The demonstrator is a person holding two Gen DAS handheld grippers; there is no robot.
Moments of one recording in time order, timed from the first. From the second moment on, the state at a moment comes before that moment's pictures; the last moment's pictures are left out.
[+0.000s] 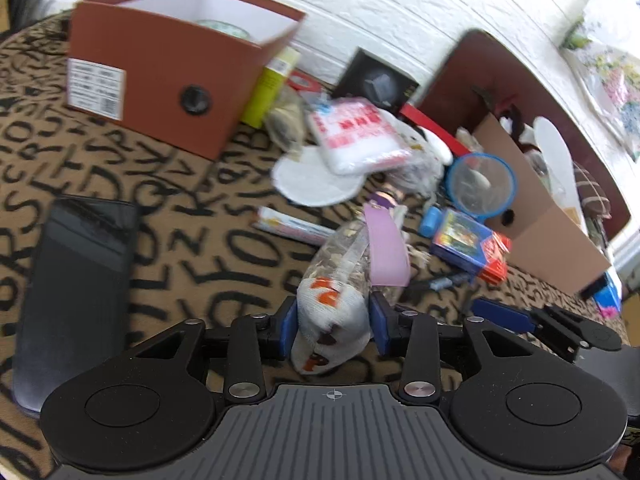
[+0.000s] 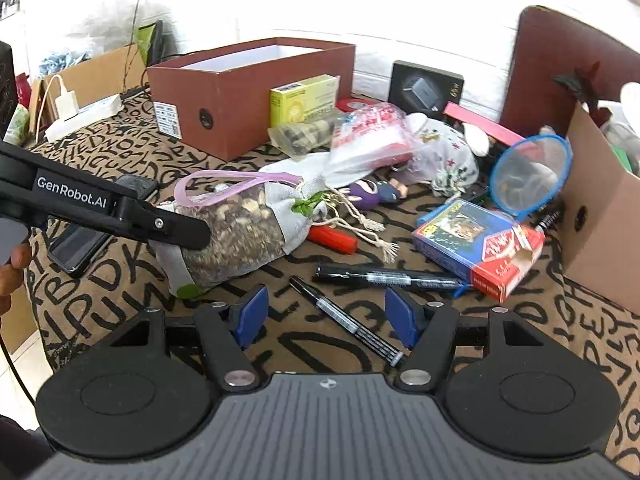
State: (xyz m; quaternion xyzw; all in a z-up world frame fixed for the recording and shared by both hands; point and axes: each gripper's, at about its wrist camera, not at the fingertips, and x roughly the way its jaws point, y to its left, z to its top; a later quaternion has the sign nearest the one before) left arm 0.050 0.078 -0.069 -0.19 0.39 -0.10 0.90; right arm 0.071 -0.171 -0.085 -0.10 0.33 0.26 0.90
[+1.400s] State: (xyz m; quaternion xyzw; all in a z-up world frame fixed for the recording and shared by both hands) left arm 0.068 0.070 -0.074 -0.17 0.43 -0.17 0.87; right arm 0.080 -0.153 -0.088 0.02 0.38 0.35 0.86
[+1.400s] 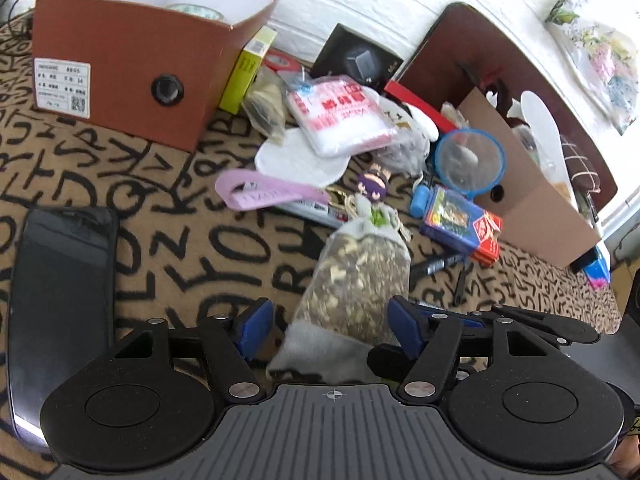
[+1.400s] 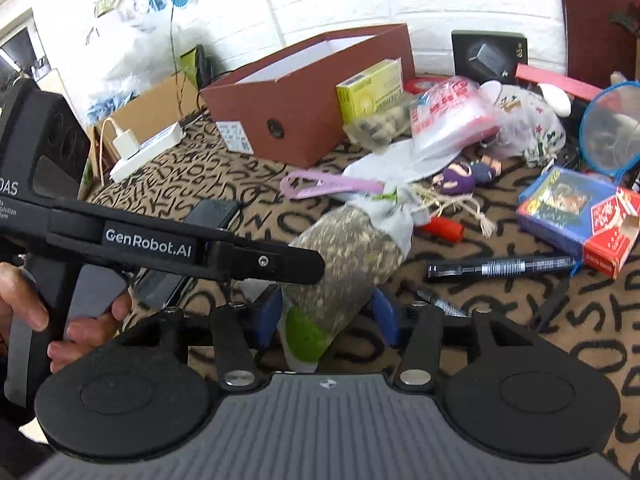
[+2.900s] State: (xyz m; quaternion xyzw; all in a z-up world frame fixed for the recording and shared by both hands) left arm 0.237 0.184 0.064 -0.20 0.26 -0.10 0.94; right arm 0.268 0.002 0.050 -0.05 0.27 0.40 0.87
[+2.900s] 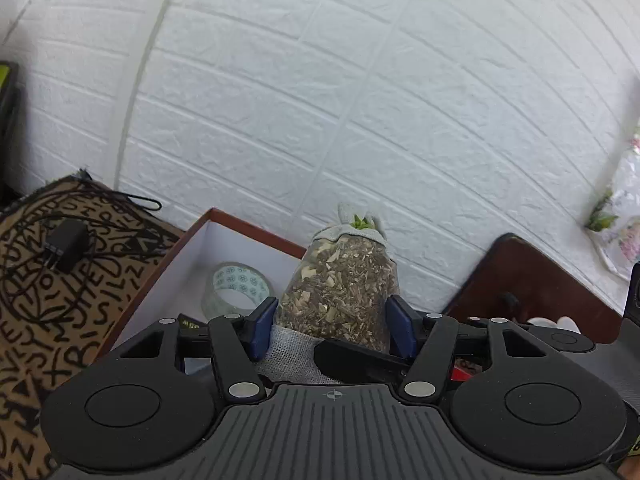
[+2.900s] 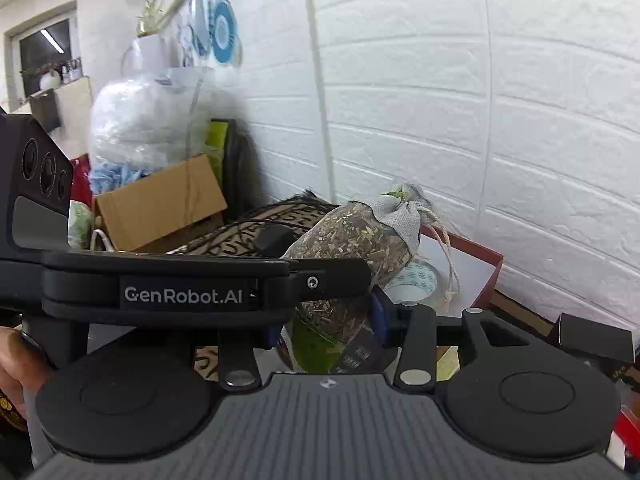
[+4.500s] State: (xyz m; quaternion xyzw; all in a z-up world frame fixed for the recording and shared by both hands) left arm 0.258 0.165 0.039 -0.19 0.31 -0.12 0.92; right arm 0.273 0.011 0.030 -0.15 0.29 0.34 0.88
